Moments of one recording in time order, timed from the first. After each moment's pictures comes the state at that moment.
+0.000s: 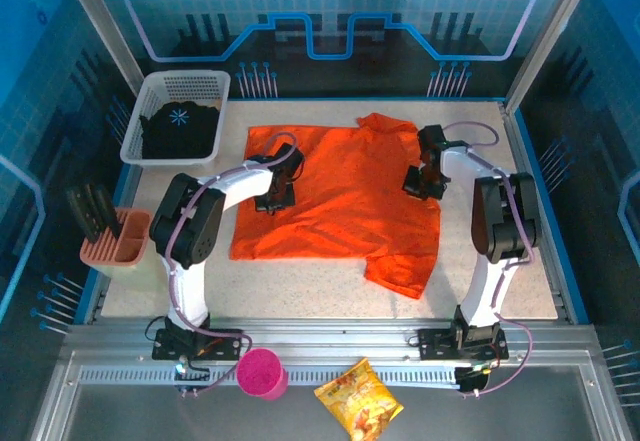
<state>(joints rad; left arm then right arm) -0.42 1.97 1.31 -0.70 -0.22 -0.61 0.10 1.93 1.32 -0.75 -0.08 0.49</state>
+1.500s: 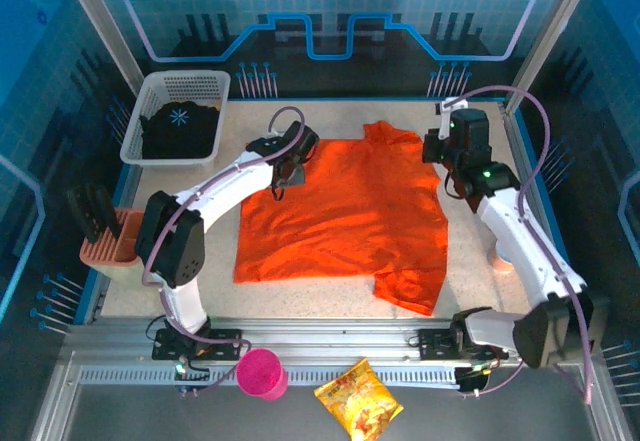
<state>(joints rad) -0.52 1.82 1.49 -0.83 -0.39 -0.63 0.19 1.29 1.18 -0.40 0.15 0.06</state>
